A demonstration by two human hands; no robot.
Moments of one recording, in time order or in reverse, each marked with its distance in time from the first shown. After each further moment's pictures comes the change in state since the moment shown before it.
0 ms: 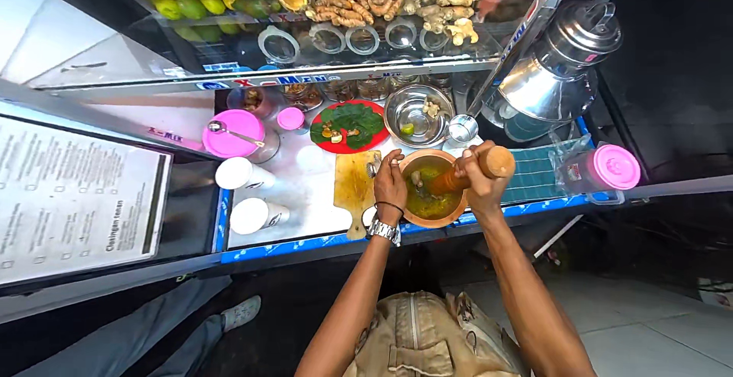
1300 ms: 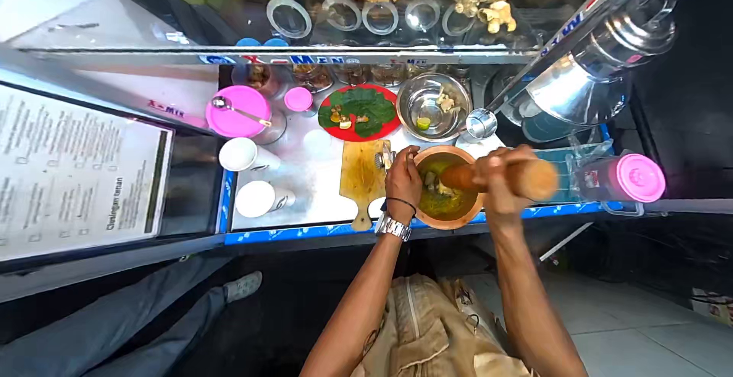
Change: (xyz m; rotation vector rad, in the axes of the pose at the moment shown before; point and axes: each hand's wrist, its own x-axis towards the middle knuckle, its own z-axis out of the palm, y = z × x) left_hand -0.002 0.005 -0.003 0.139 -0.020 0.017; right_hand -0.005 -0.002 0.015 -0.082 -0.035 -0.032
